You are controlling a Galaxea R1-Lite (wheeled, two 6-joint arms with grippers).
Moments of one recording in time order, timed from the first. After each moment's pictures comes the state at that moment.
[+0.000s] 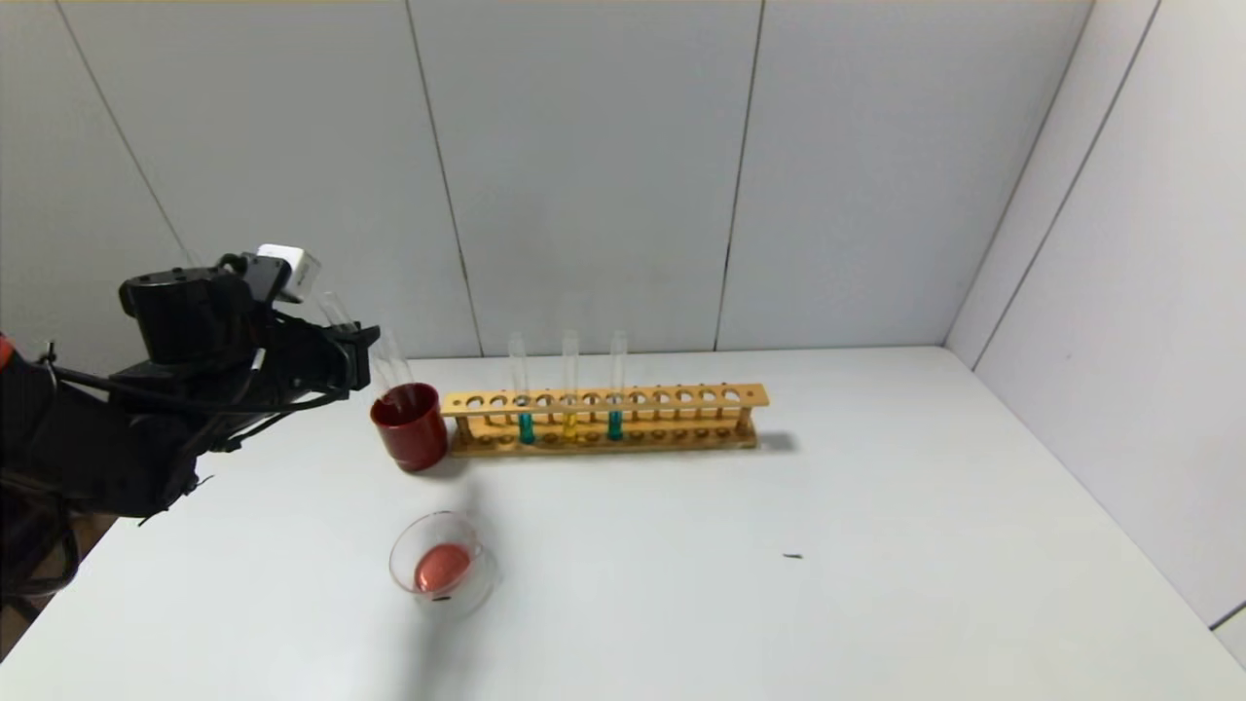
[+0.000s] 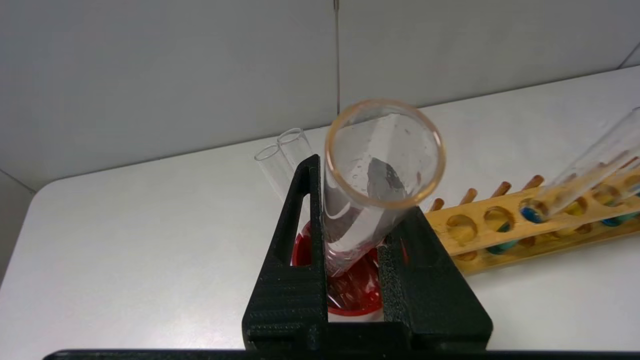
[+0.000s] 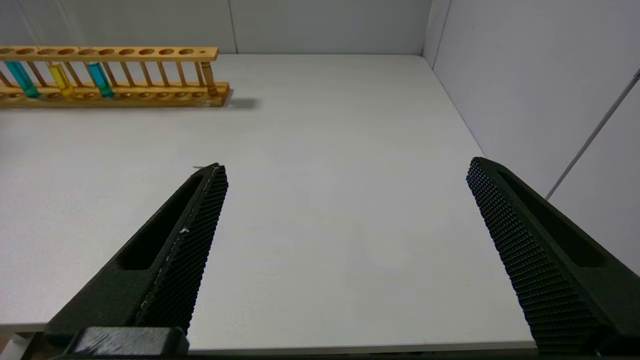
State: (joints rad) left arm -0.01 1.89 -0.82 -0.92 -0.16 0.08; right arm 0.00 0.00 0.00 0.00 0.00 0.00
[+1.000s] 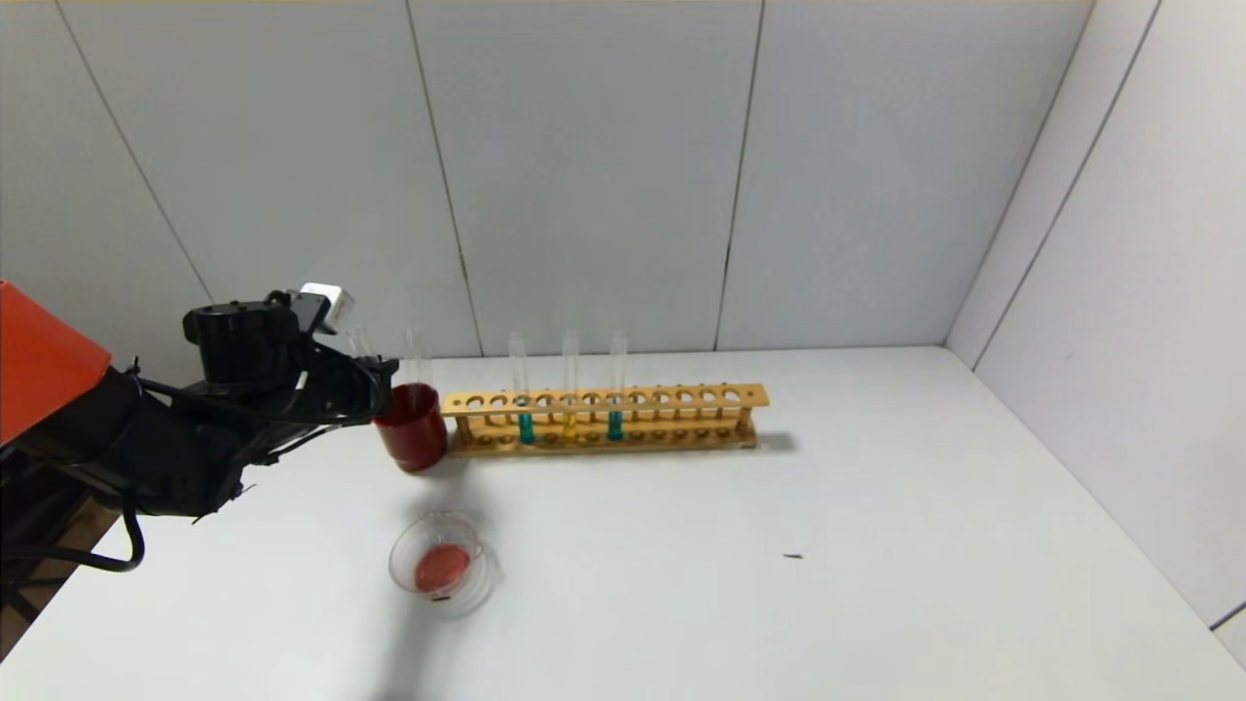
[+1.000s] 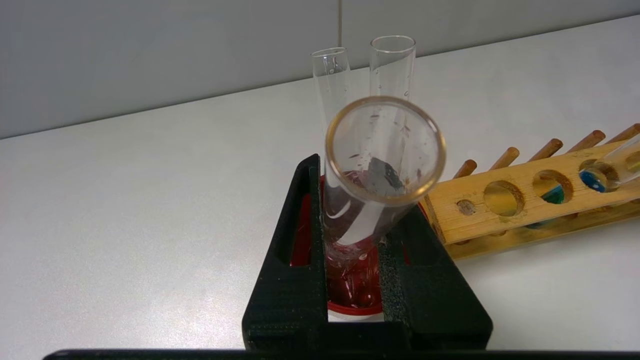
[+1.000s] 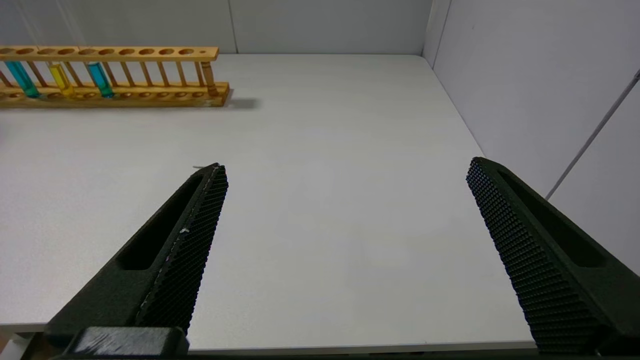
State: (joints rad) left arm -0.02 2.03 -0.86 -0.92 -0.16 0.08; right arm 0.00 0.00 0.00 0.00 0.00 0.00
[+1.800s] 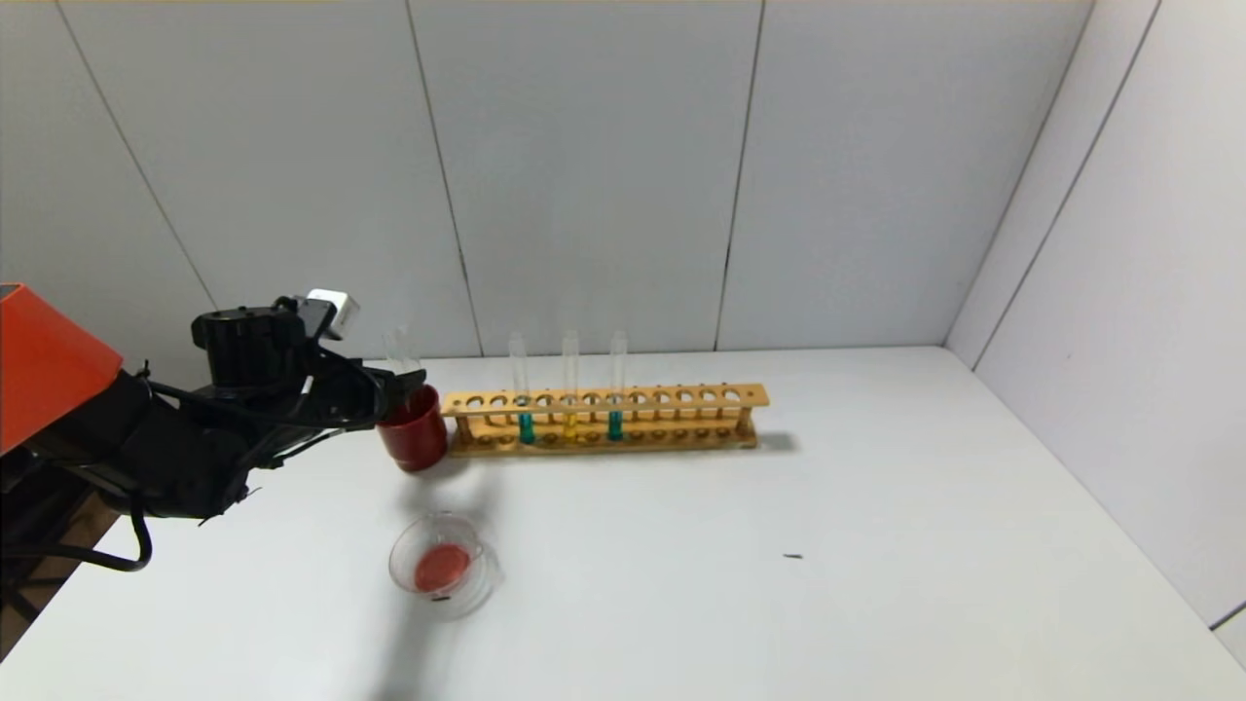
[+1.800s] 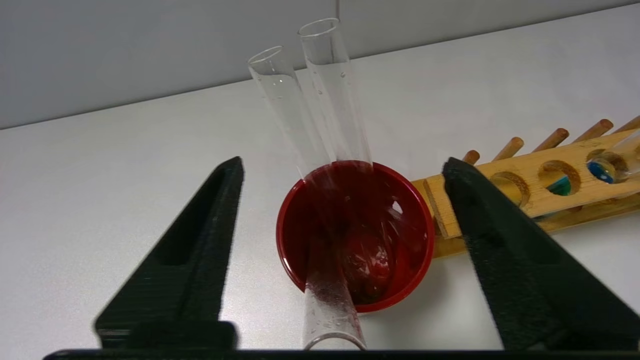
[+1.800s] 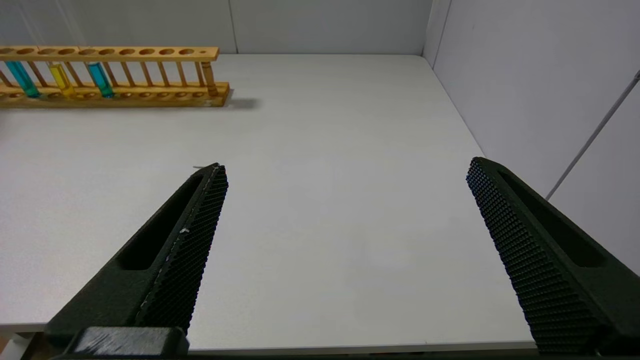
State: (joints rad) left arm -0.02 2.05 -0.86 -0.92 -0.16 0.08; right arm 0.00 0.00 0.00 0.00 0.01 0.00
